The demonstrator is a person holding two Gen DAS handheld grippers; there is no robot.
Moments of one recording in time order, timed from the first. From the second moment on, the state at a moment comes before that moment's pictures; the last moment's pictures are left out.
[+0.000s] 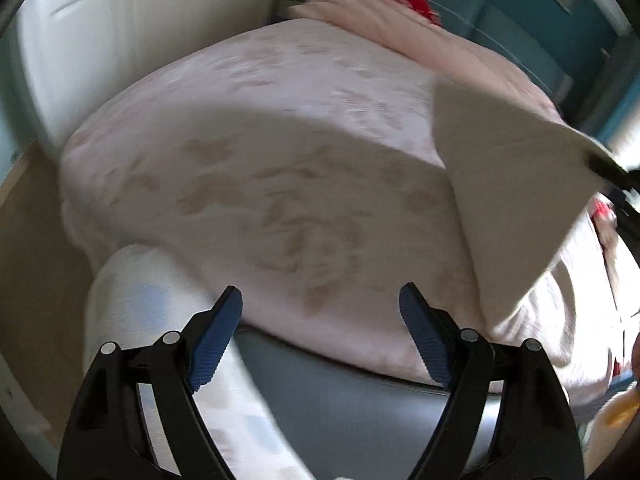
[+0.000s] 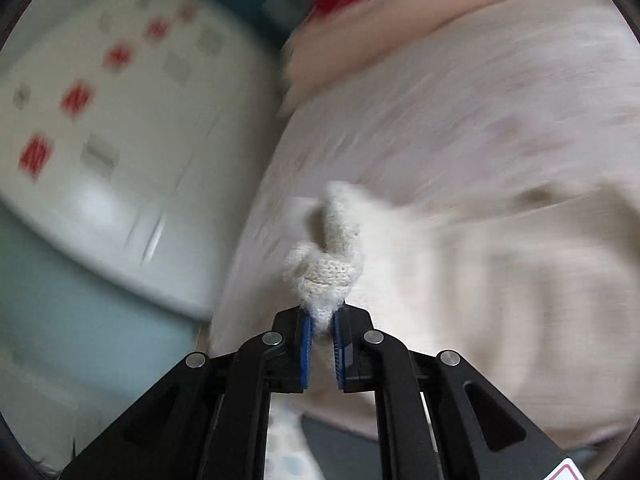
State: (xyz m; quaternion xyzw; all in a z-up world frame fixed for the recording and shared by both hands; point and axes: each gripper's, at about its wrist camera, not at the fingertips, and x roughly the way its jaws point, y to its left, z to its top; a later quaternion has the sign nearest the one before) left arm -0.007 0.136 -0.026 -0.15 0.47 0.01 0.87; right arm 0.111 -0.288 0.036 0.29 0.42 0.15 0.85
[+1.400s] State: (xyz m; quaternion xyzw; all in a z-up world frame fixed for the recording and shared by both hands) left arm 0.027 -0.085 -0.016 0.03 0.47 -0.20 0.86; right arm 0.050 -0.380 0.006 0.23 0.39 0.04 0.89
